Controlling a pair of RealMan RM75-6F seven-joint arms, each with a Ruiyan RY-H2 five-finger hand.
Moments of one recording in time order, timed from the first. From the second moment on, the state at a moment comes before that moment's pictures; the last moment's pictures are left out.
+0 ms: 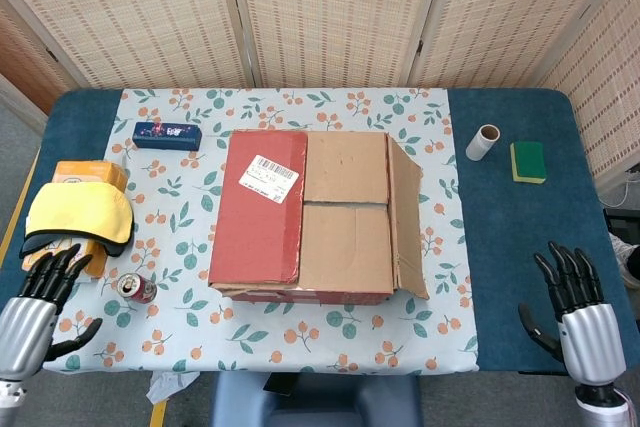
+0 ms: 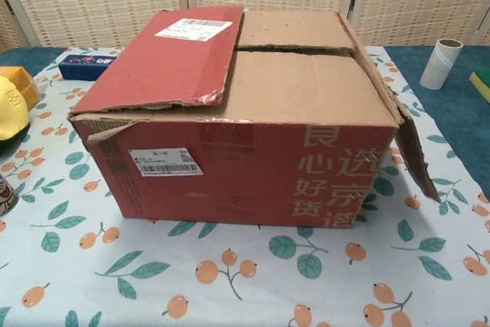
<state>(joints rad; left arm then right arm) -0.08 -1.02 0.01 -1.77 1.72 1.55 0.03 0.03 -1.31 -0.04 -1.45 -1.75 1.87 0.02</state>
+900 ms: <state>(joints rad) -0.28 -1.08 -0.06 -2.18 1.55 1.20 0.44 -0.03 -1.19 -0.05 -1.55 -1.68 1.75 0.00</state>
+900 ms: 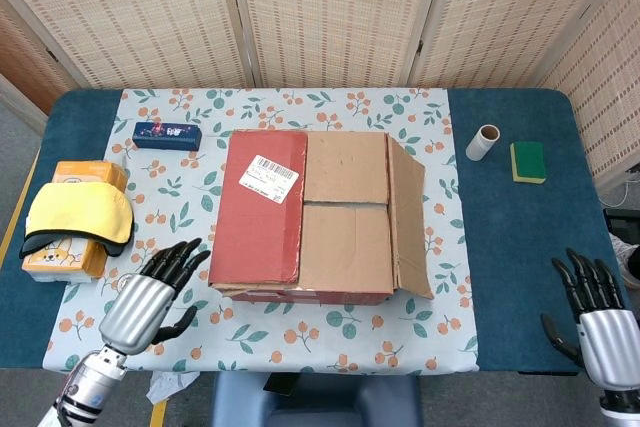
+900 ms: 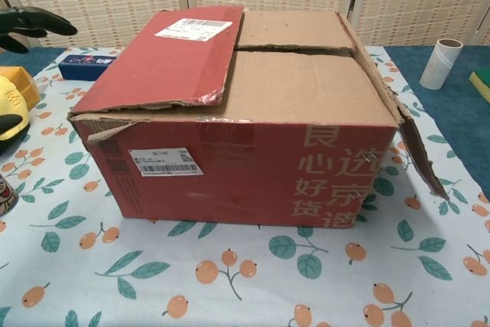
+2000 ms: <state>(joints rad) -0.44 -1.34 -0.13 -2.12 1.46 1.19 0.46 -0.09 -1.14 -0.03 -1.54 -1.75 1.83 0.09</state>
